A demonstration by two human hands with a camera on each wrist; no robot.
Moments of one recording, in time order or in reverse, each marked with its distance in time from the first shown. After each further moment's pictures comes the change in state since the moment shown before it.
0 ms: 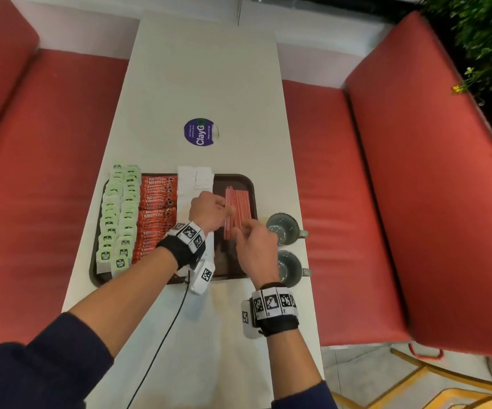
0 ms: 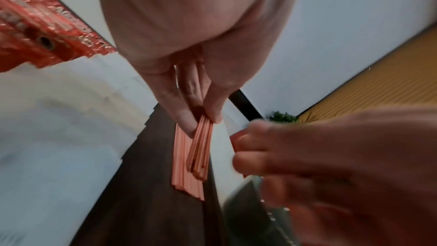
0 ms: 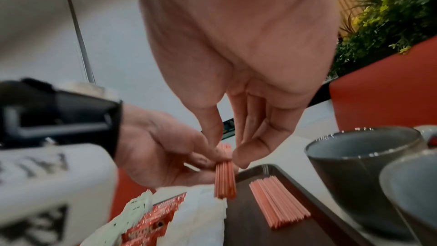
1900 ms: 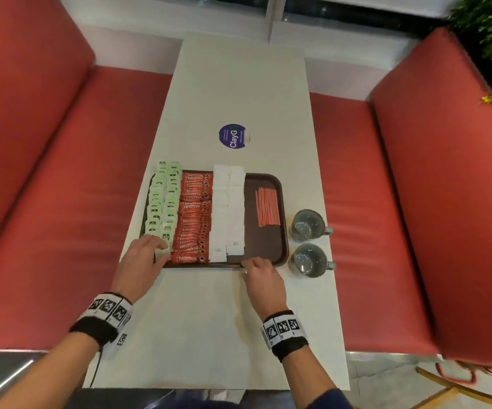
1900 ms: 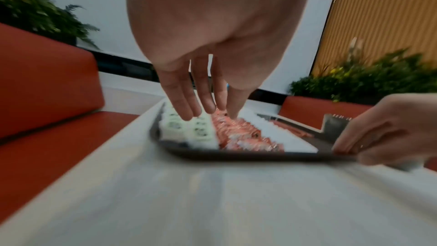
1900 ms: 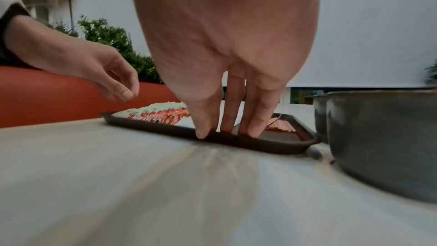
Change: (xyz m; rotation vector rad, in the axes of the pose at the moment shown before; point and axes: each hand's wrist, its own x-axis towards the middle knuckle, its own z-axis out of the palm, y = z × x) left_hand -0.151 -0.175 -0.157 0.523 0.248 0.262; right_hand -0.079 0.065 0.081 -0.578 -0.140 -0.332
